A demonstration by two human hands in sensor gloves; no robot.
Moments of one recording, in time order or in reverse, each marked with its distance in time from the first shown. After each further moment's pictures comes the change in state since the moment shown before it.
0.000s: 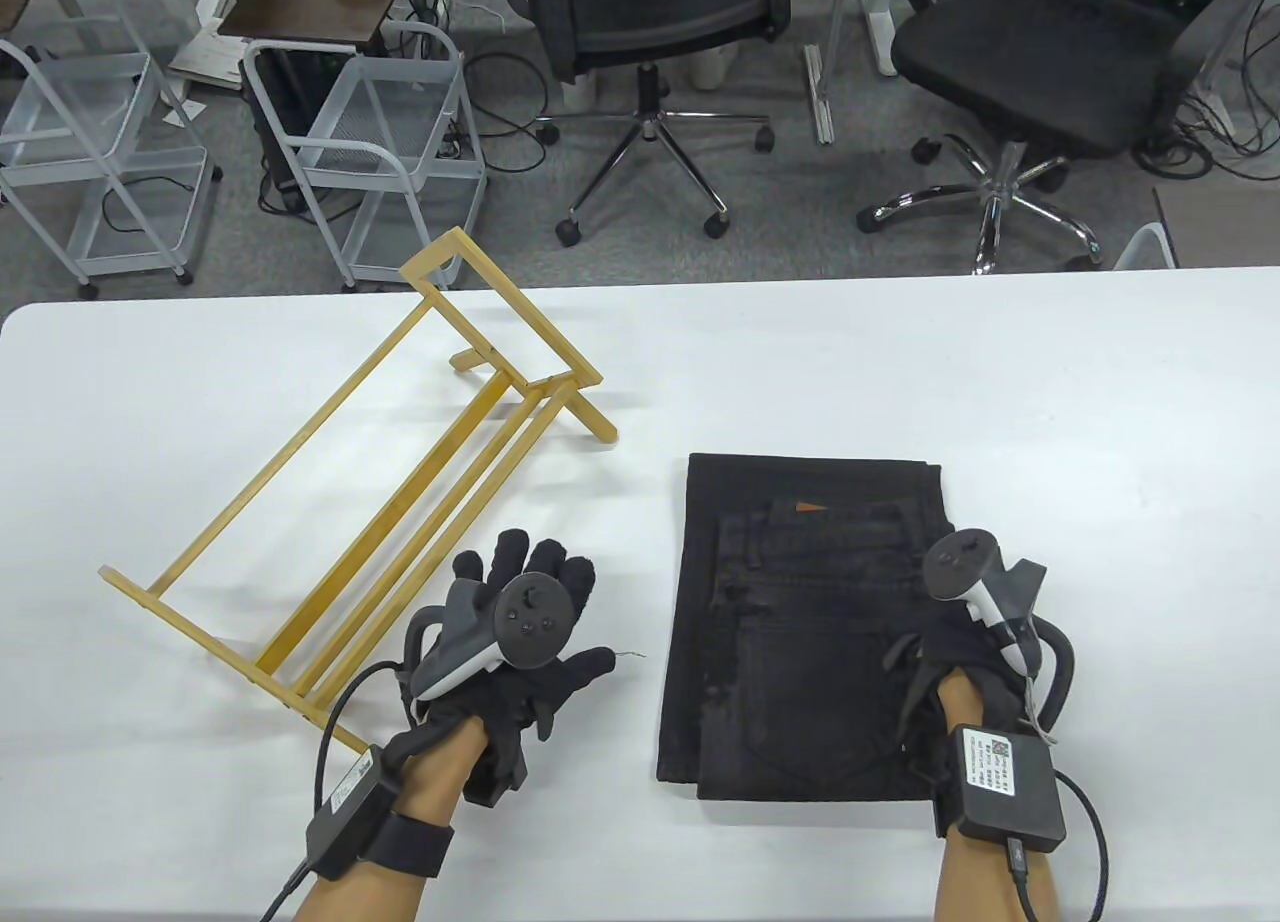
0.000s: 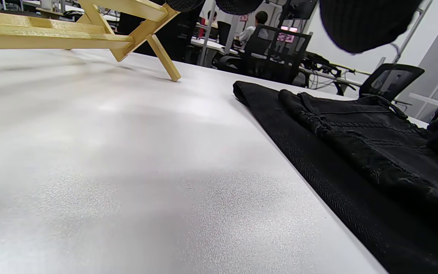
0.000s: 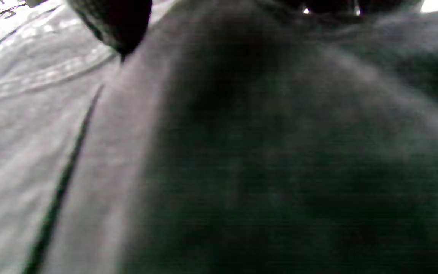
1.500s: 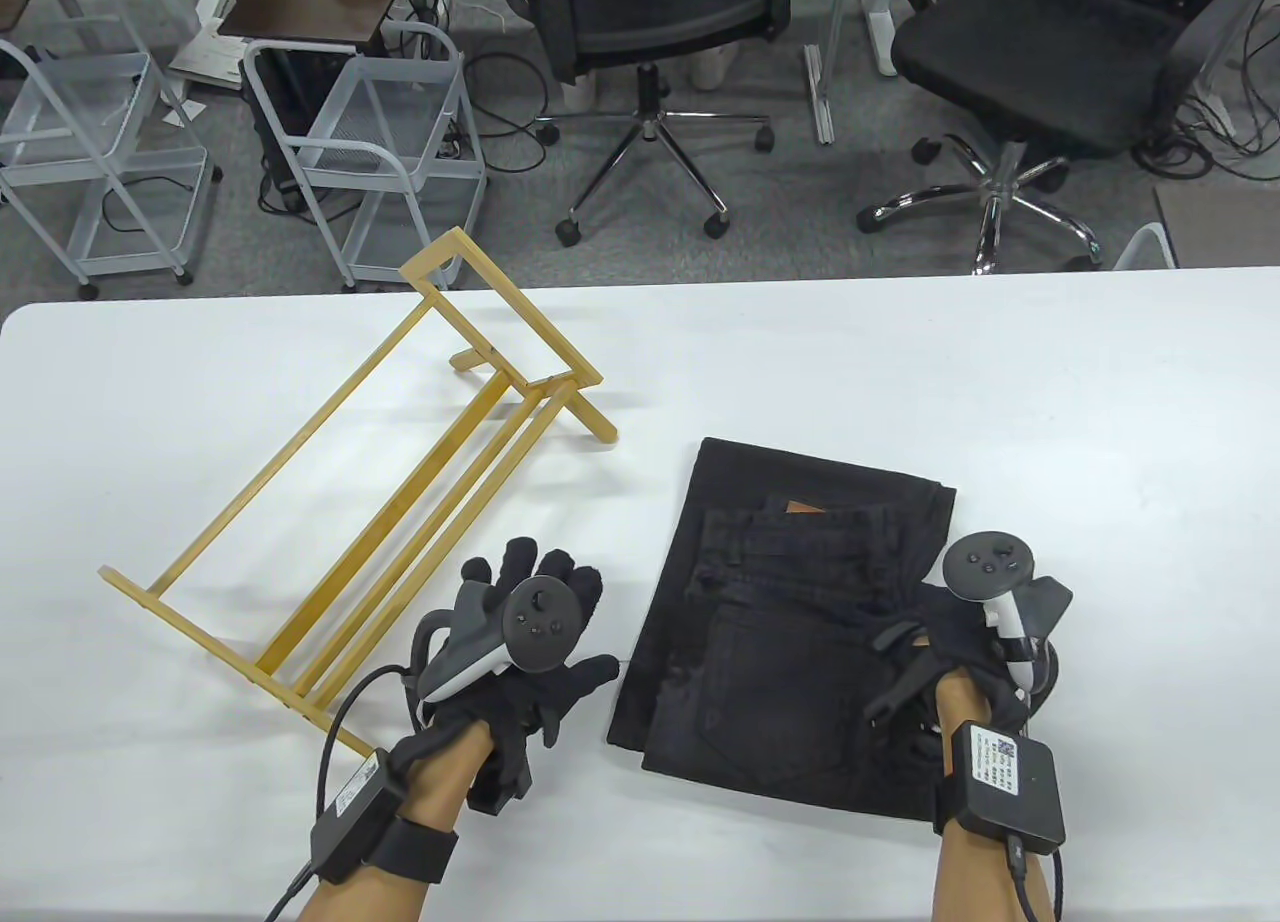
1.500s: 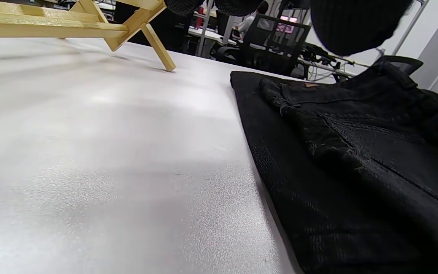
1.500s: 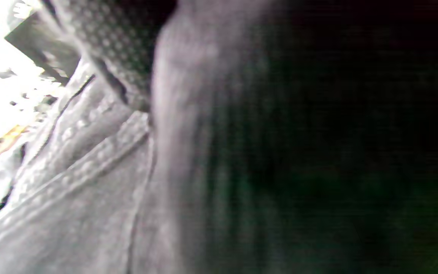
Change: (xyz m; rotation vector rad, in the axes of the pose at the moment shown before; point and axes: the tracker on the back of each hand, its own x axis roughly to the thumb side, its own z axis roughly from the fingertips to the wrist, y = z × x) left_hand 0.004 -0.006 -0.001 -0.038 -0.006 0.006; right_hand 0.004 -0.003 0.008 -0.081 -0.082 -0.313
